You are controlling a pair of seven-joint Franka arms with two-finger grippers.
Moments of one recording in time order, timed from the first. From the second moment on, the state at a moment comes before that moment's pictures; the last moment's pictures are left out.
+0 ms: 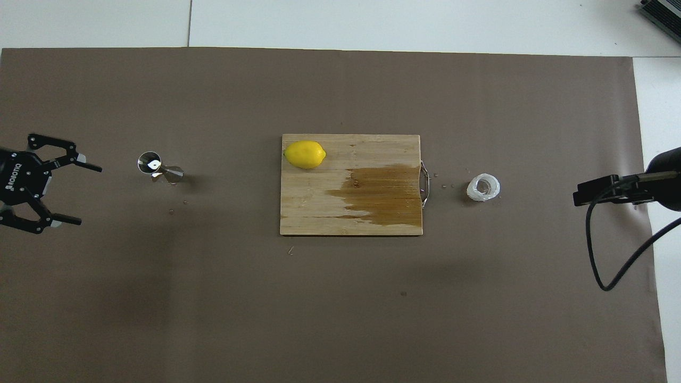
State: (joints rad) left arm 0.26 0.21 0.02 -1.66 -0.69 1.36 -0.80; right arm -0.01 -0.09 -0.01 -1.73 0.03 1.59 -0.03
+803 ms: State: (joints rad) left arm 0.67 0.56 -0.44 -1.49 -0.71 1.34 -0.87; right arm -0.01 -0.09 -0.01 -1.73 0.03 1.59 -0.03
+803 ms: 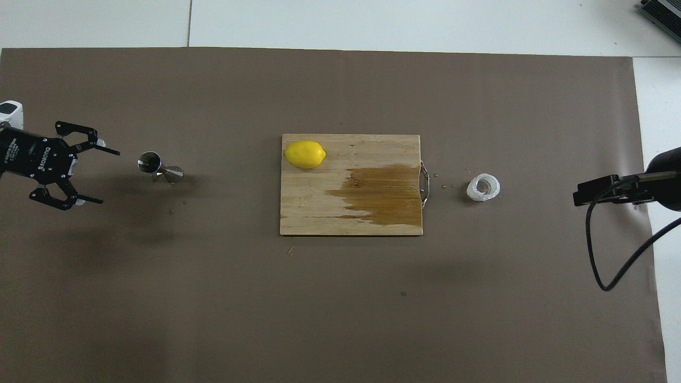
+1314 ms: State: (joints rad) left arm 0.70 0.64 -0.54 -1.43 -0.71 1.34 -0.94; right arm -0.01 -0.09 -0.01 -1.73 0.03 1.59 -0.03
